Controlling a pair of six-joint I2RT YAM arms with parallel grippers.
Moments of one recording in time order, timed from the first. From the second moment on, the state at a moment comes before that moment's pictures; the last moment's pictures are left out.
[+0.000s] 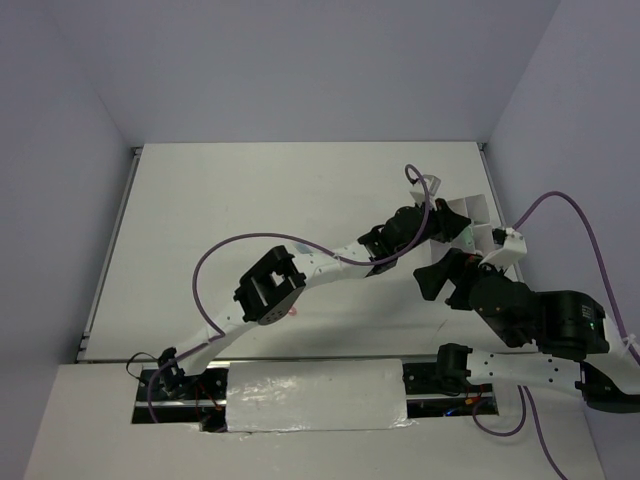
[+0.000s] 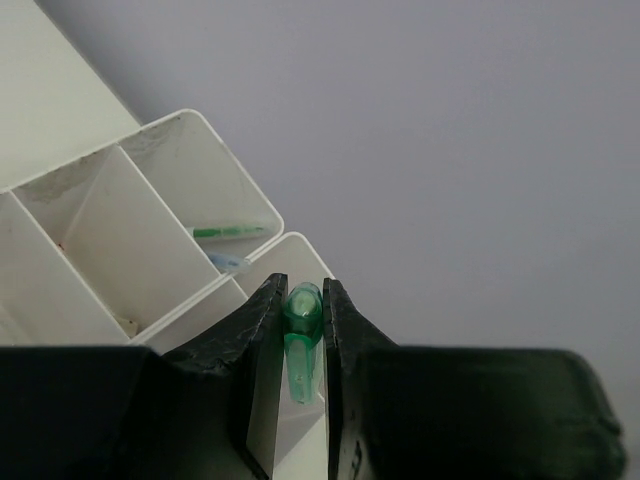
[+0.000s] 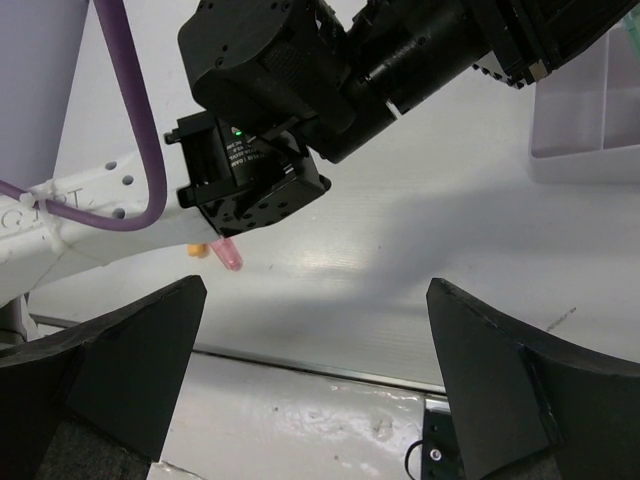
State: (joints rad) left arm -1.05 2.50 2.09 0.50 -0.08 -0.74; right arm 1.28 0.56 1.17 -1.30 0.86 1.07
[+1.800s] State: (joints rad) left arm -0.51 1.02 1.15 -0.75 -0.48 -0.63; right arm 1.06 1.75 1.24 -0.45 0.12 0.28
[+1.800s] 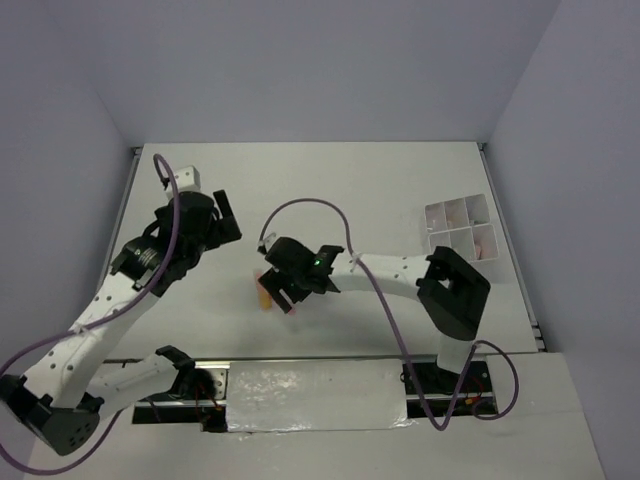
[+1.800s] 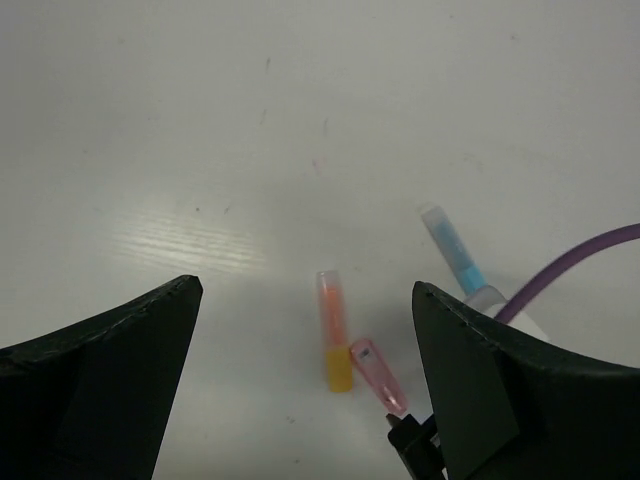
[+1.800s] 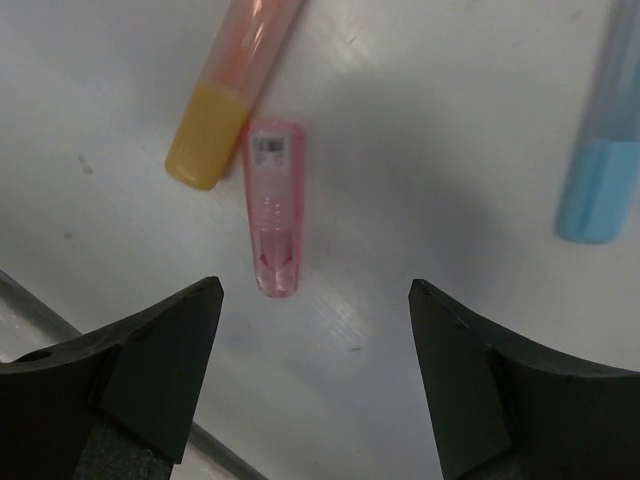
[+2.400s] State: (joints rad) left arm -0.46 0.85 0.93 -0.80 -0.46 -0.42; right arm 1.09 1.94 1.28 -0.41 0.03 0.22
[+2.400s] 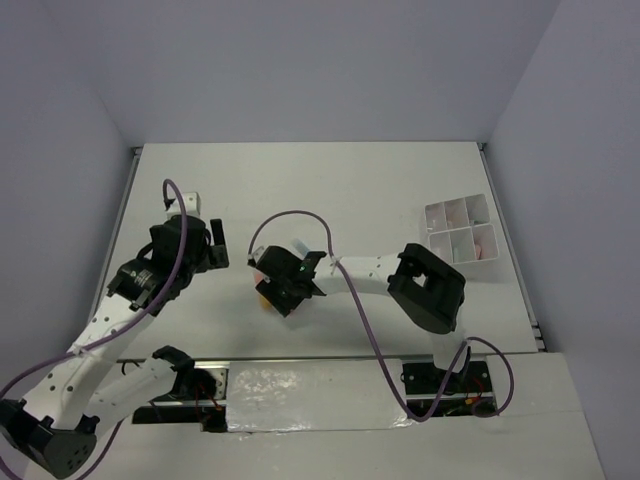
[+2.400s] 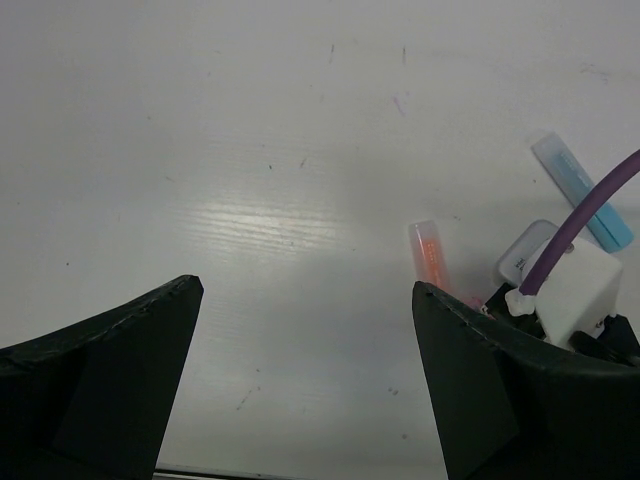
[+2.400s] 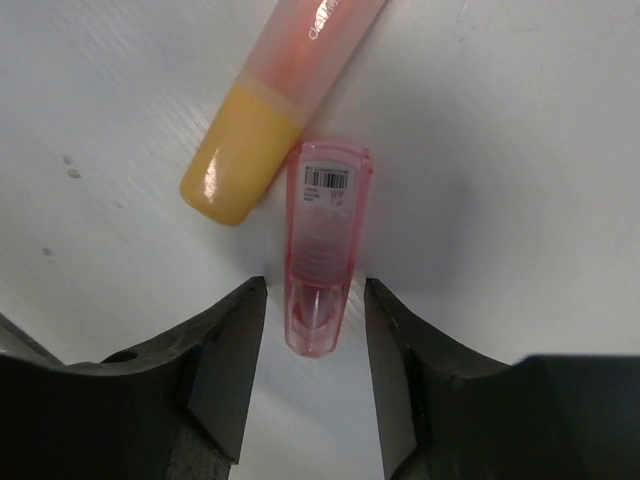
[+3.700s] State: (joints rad) left arm -0.60 0.97 0.53 0.36 0.42 -1.06; right arm 1.08 1.03 0.84 -0.27 0.19 0.30
